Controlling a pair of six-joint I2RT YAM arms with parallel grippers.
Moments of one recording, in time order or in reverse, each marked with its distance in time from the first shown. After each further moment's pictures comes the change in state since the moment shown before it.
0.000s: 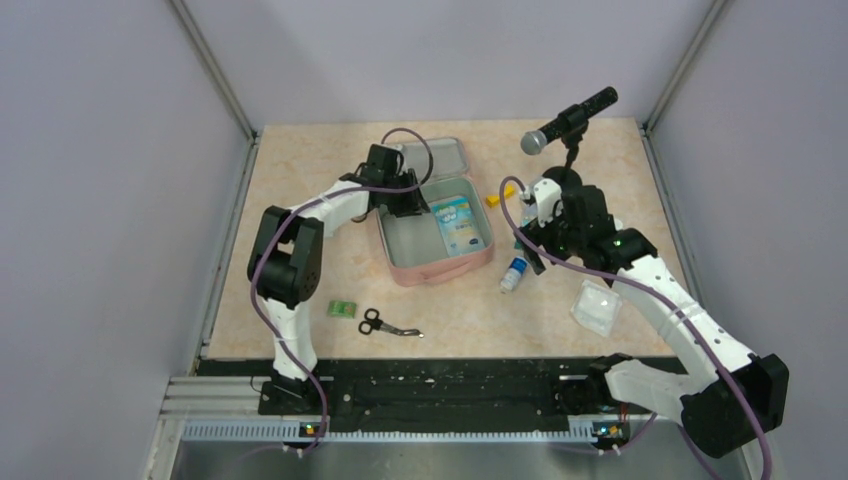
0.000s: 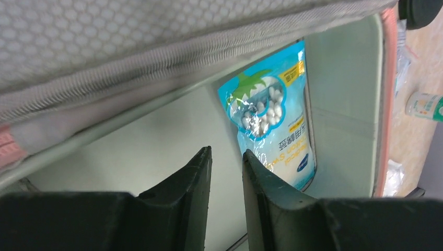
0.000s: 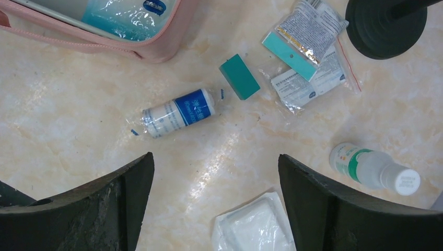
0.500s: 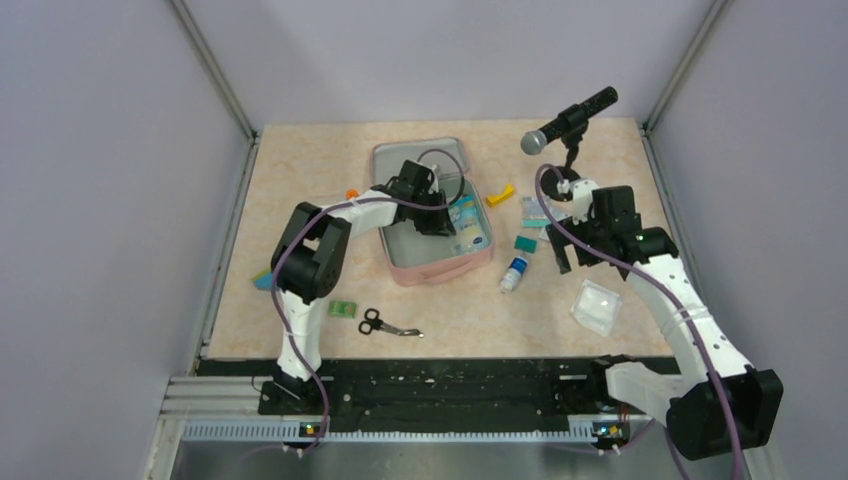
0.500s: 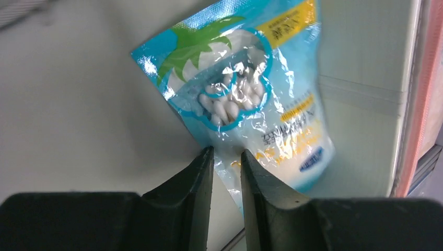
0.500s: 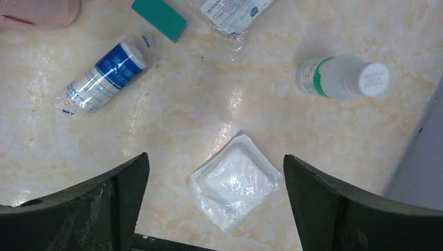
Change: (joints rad) left arm -0.116 0.079 -0.013 0.022 0.056 0.006; right arm -0.218 -0.013 0.002 -0.145 0.061 0.059
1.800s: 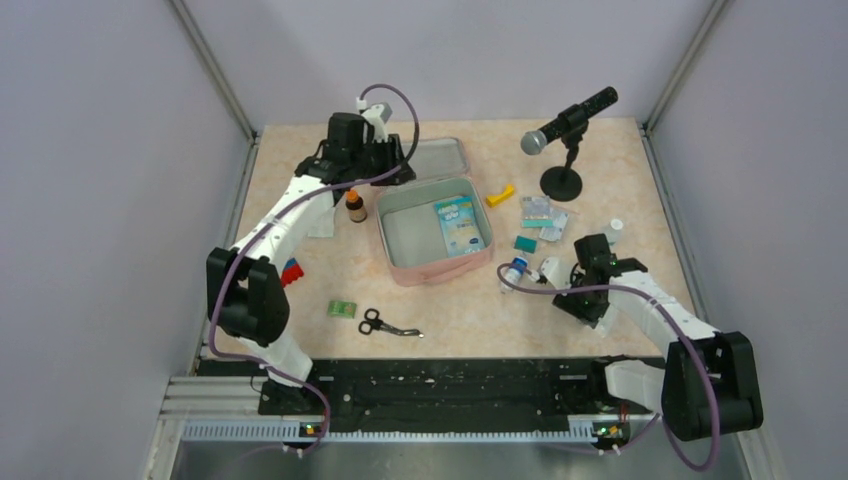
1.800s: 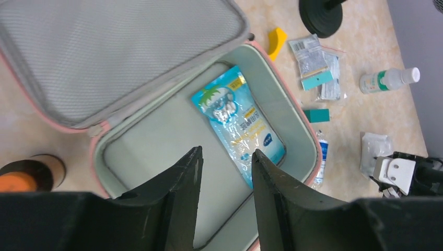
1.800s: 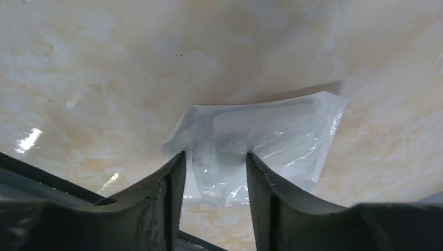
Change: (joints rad) left arm 0.144 -0.385 0.056 -0.135 -0.002 0.254; right arm -0.034 0.083 -0.369 0.003 0.011 -0.655
